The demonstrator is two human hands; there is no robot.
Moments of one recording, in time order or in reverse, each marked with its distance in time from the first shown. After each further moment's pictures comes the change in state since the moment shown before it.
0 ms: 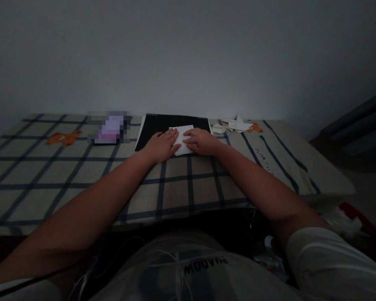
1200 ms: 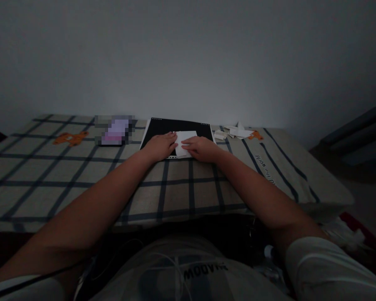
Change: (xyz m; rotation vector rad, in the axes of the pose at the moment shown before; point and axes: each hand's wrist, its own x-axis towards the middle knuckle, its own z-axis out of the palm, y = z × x) left_hand 0.006 -0.016 -0.002 -0.047 0.033 -0.045; right_hand 0.005 -0.014 -0.005 -0.057 -0.083 -0.055
